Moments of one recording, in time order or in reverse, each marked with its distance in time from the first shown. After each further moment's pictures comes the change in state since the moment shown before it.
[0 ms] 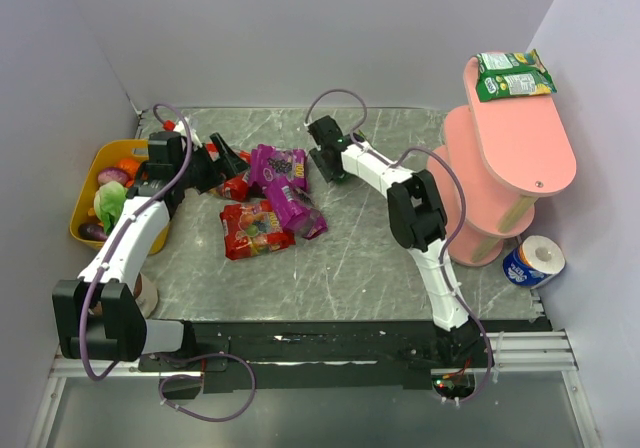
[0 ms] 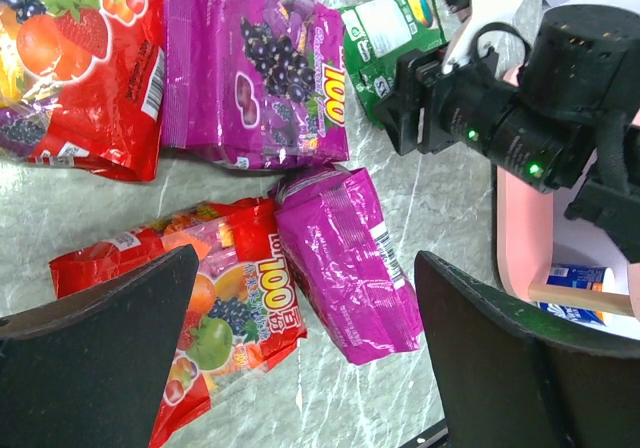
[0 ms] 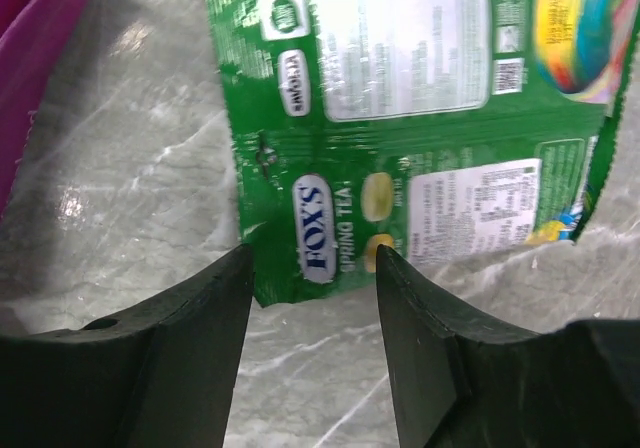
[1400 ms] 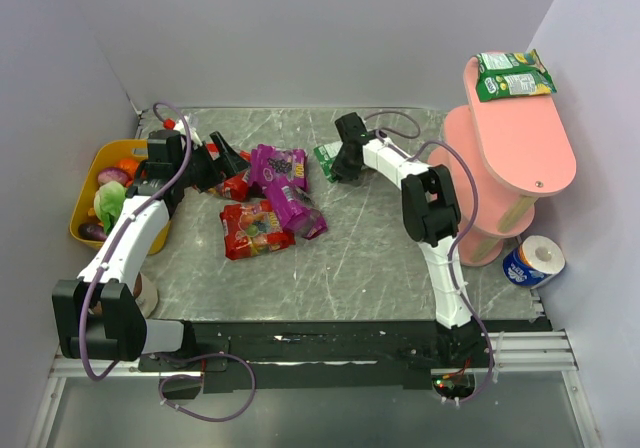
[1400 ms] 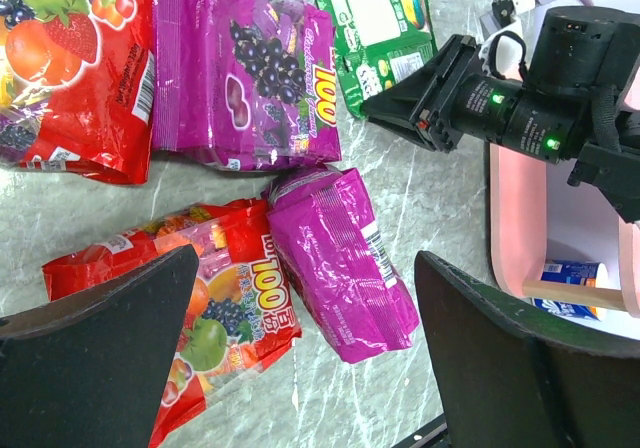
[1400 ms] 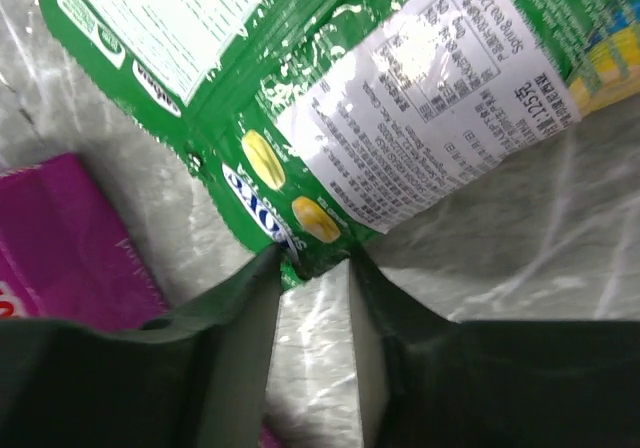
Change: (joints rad) left arm 0.000 0.002 0.012 -0.003 0.014 0.000; right arm -0.123 -0.027 -0.077 -0.005 -0.263 0.904
